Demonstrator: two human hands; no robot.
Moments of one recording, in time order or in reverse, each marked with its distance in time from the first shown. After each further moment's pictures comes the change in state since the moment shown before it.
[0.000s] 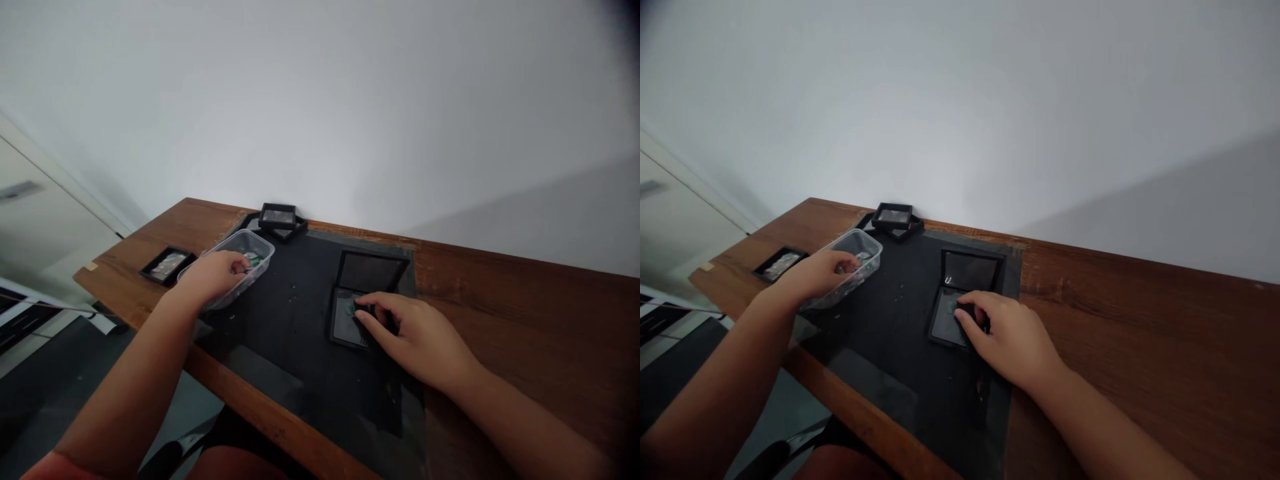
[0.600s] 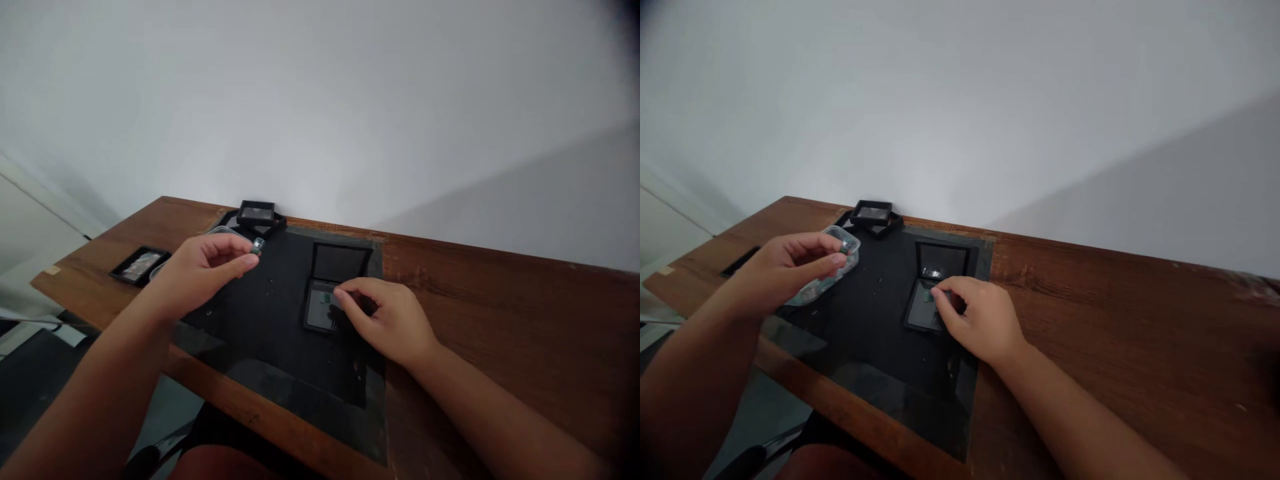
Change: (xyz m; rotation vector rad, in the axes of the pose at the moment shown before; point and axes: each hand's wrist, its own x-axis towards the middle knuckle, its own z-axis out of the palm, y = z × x) left_hand -0.057 0.076 -0.021 -0.838 0.172 0.208; right_hand -0.004 -0.006 -0.006 0.095 0.280 -0.221
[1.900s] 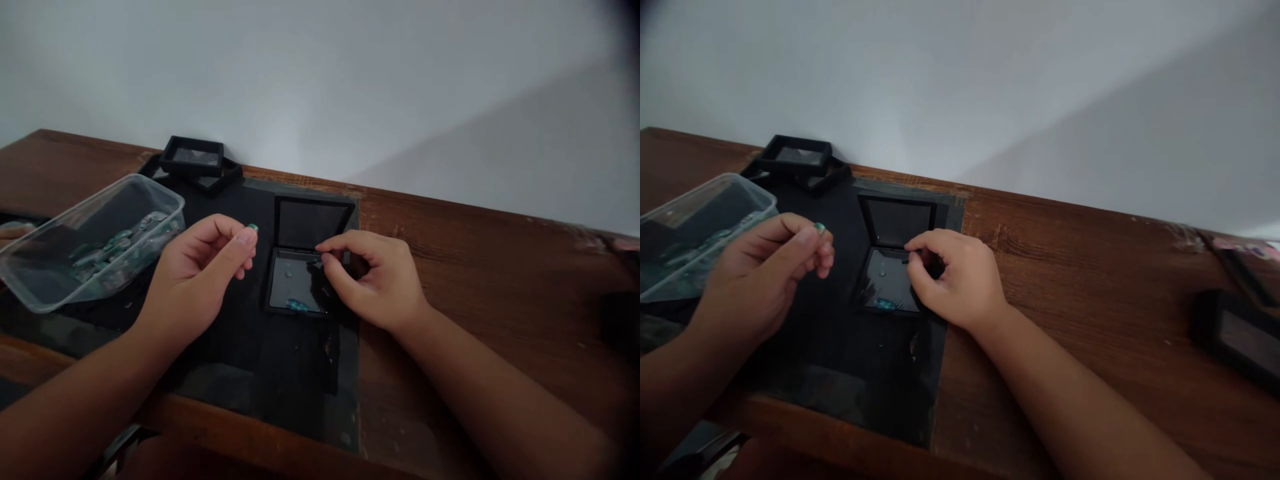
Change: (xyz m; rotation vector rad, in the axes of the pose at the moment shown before) left_hand -0.003 -0.021 0.095 -0.403 0.043 0.056; right_hand 0.003 0.018 -0.004 0.011 0.092 0.044
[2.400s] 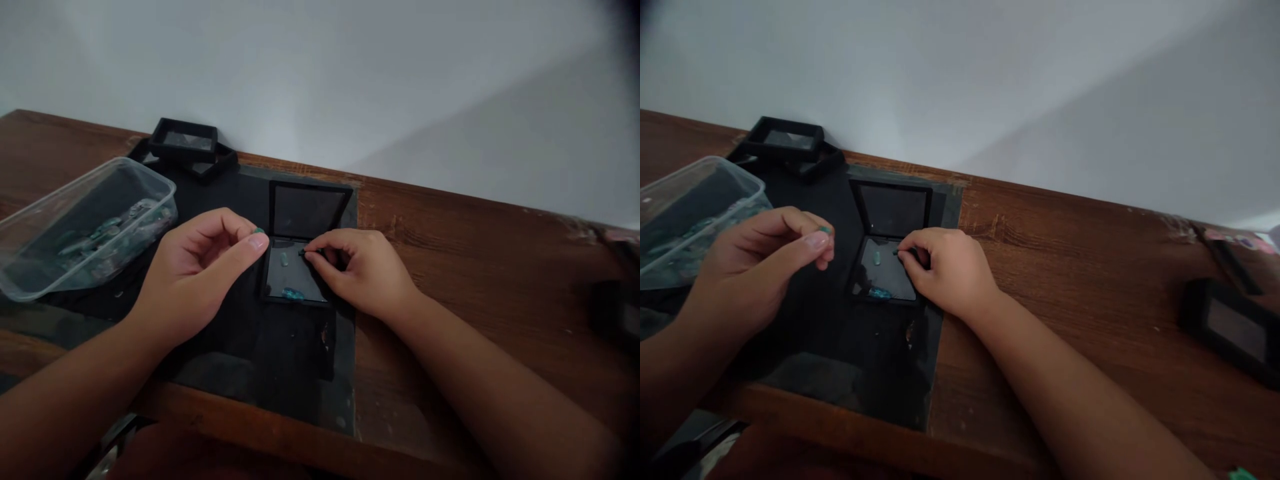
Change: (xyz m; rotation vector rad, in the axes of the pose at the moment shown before) left_hand -0.007 0.008 0.003 0.029 -0.111 0.118; right_hand 0.001 0.002 0.000 -0.054 -0.282 0.114
